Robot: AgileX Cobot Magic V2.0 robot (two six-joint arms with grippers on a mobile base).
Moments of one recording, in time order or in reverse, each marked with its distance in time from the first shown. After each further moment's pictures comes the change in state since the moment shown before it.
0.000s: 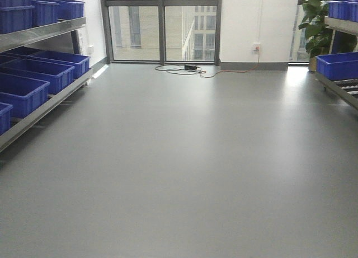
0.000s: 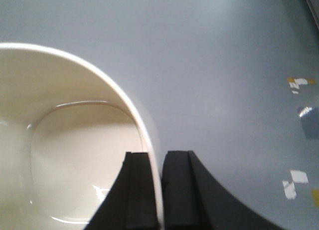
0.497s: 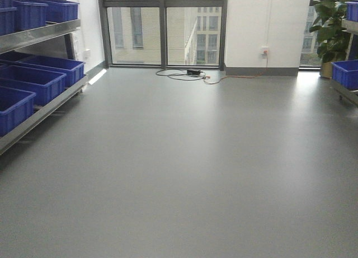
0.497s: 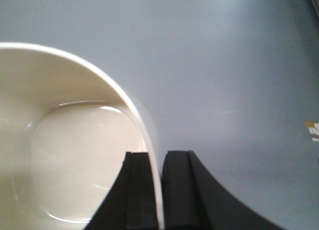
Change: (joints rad) left arm 0.000 0.000 0.000 0.000 0.000 0.000; right arm 0.000 0.000 0.000 0.000 0.000 0.000
